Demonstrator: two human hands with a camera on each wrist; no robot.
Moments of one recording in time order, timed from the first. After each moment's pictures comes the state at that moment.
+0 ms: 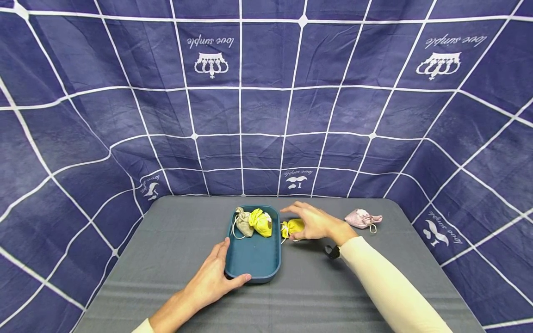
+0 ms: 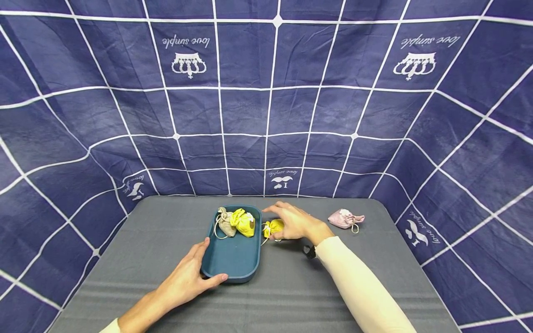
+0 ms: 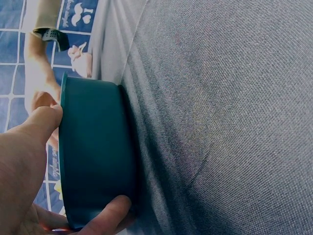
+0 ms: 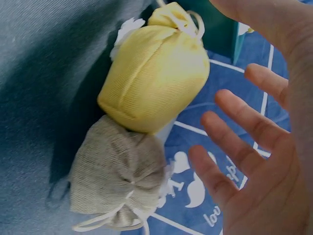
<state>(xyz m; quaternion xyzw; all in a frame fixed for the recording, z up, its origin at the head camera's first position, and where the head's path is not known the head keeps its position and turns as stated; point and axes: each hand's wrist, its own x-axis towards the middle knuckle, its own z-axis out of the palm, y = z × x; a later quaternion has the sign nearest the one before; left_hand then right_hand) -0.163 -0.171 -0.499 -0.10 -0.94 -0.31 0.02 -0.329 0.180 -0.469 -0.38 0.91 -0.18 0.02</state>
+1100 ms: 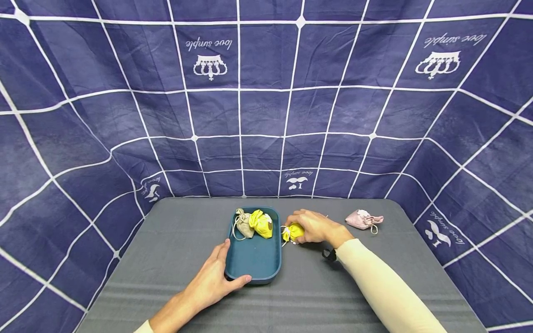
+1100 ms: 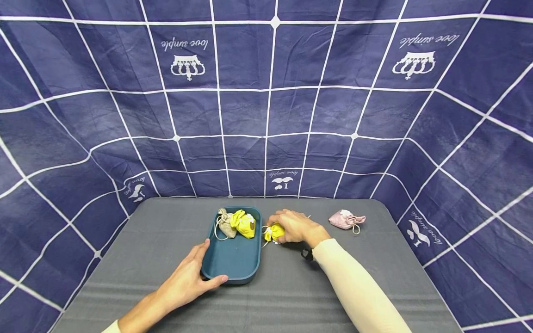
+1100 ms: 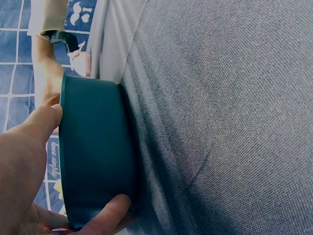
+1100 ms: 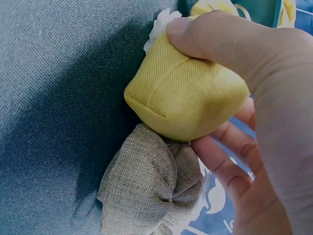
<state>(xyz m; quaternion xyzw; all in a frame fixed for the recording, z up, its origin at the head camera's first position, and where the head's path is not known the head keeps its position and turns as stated) -0.161 -0.169 -0.497 -0.09 -0.95 -0.31 0.01 -0.336 0.183 -0.488 -0.40 0.91 -0.11 0.02</state>
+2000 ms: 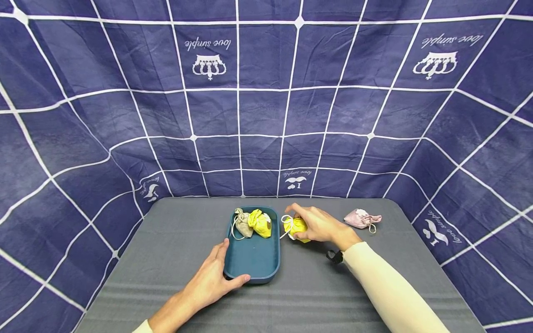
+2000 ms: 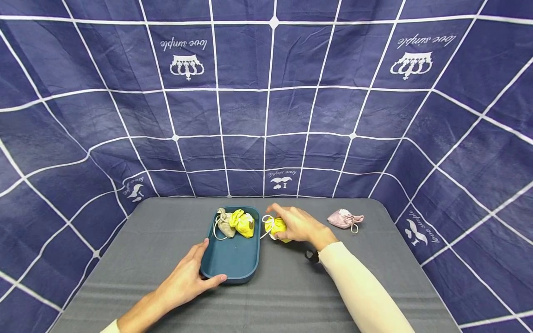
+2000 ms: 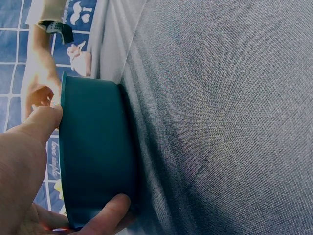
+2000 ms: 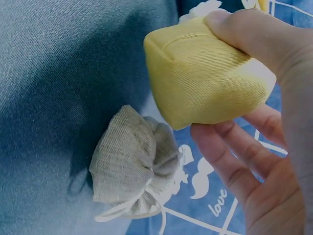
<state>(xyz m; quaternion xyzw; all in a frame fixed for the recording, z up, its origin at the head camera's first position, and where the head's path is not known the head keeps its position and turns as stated) -0.162 -0.170 -0.500 -0.10 -0.95 -0.31 0.02 -0.324 0.194 -0.475 -0.40 0.90 -0.19 -0.03</state>
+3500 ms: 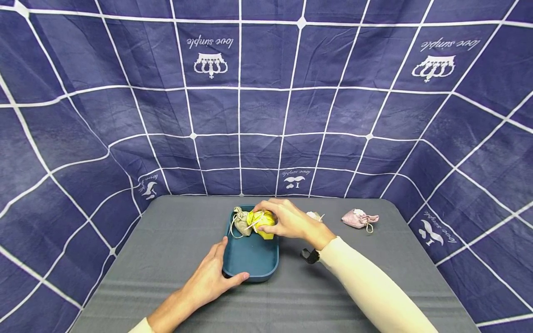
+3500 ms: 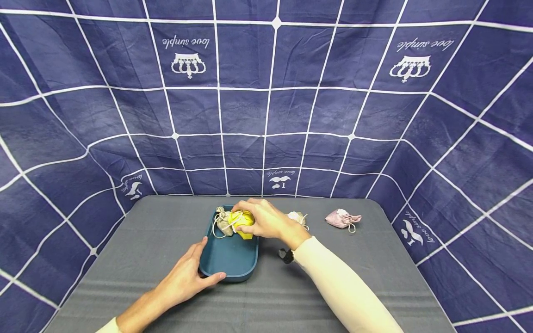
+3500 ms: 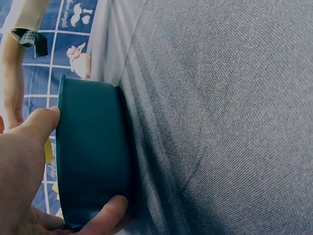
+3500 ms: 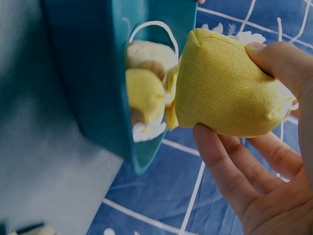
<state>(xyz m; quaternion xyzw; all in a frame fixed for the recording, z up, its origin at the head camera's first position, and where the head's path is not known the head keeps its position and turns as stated) -0.162 -0.172 -0.501 -0.10 -0.95 -0.31 0.02 -0.304 0.105 -0.432 -0.46 0.85 -0.25 -0.08</state>
